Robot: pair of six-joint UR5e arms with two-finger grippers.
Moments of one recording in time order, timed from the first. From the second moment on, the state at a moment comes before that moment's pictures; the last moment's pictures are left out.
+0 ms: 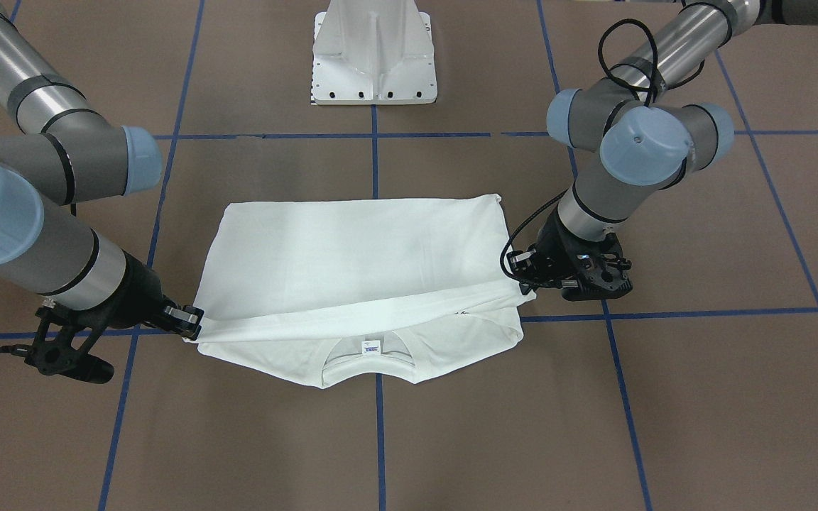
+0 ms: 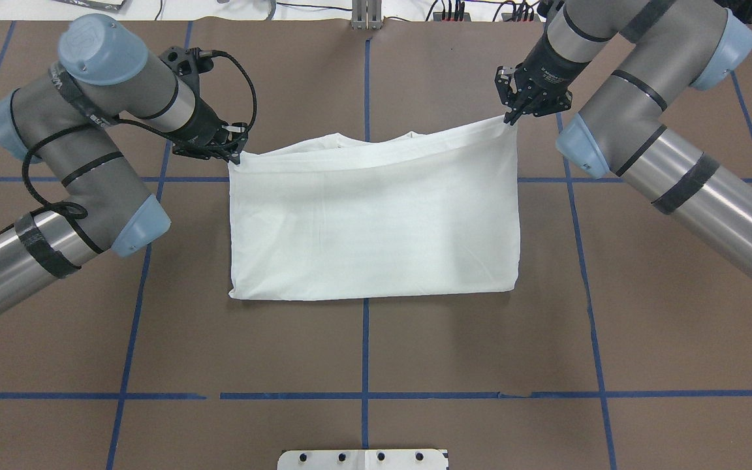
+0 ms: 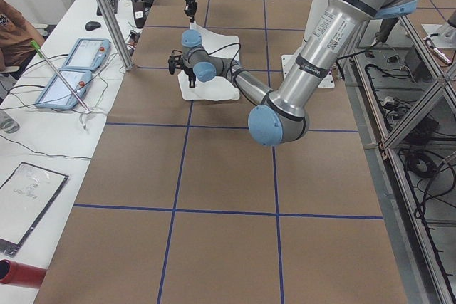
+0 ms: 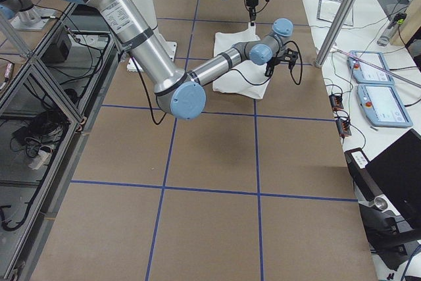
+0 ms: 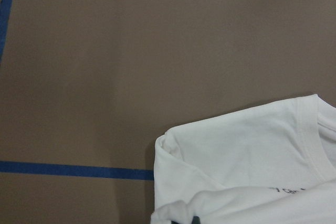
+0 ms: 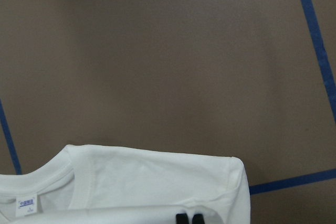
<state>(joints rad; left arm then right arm) -0.83 -2.16 -1.48 -1.96 -2.10 -1.17 0.97 -0.91 1.38 -1.36 2.29 1.17</state>
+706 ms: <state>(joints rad) -0.83 -2.20 -1.38 -2.00 -2.08 -1.17 0.93 -0.95 1.40 -1.36 2.29 1.14</state>
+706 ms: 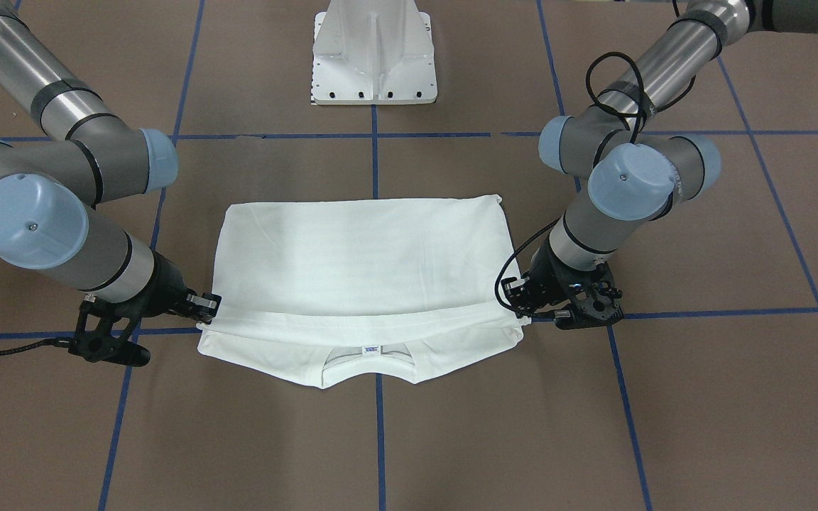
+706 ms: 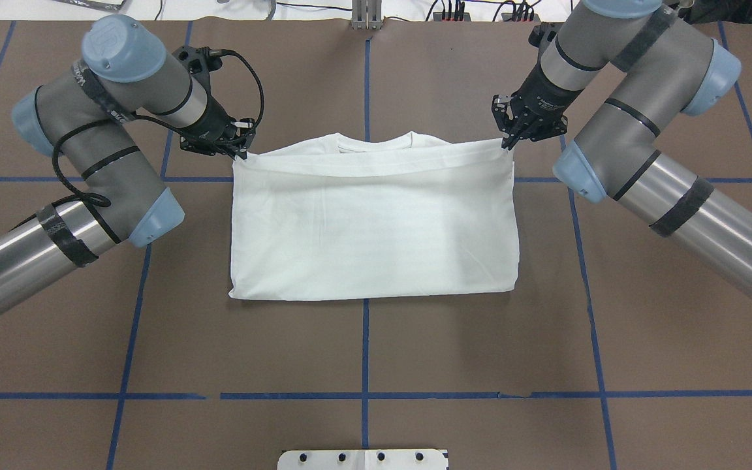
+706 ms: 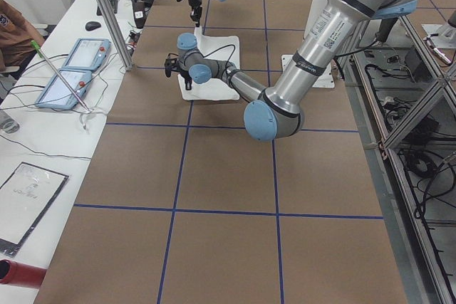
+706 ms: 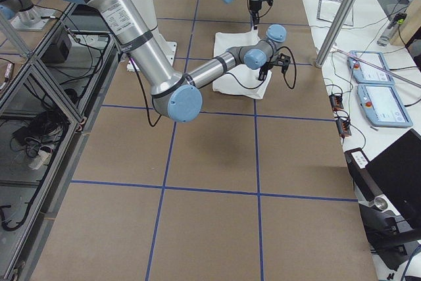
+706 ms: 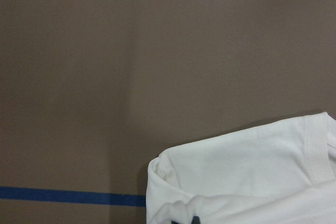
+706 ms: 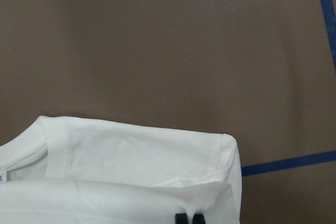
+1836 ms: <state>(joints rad) -0.88 -2.19 -1.46 -1.94 -2.07 -1.18 0.77 -1.23 1.76 -1.36 2.17 1.21</state>
